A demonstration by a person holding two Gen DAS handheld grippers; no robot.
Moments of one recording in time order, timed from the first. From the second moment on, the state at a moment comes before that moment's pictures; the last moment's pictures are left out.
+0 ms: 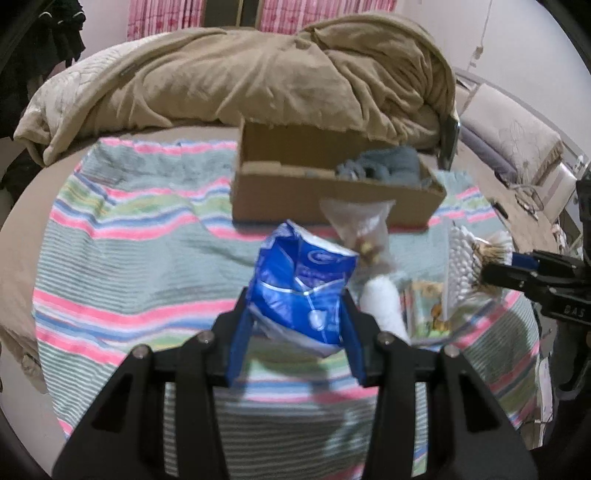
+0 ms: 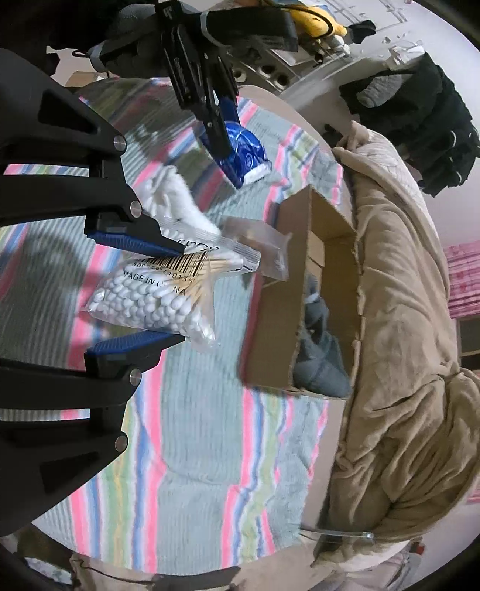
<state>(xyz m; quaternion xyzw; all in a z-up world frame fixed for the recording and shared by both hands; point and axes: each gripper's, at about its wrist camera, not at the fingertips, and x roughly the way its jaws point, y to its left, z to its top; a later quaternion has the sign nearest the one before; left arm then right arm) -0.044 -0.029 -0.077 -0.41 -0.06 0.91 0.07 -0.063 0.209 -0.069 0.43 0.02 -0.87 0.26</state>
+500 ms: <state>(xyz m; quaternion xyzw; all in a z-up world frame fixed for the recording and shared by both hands) -0.089 -0.039 -0.046 -0.37 -0.07 0.92 0.07 -0.119 0.189 -0.040 0.38 0.03 -0.88 0.27</state>
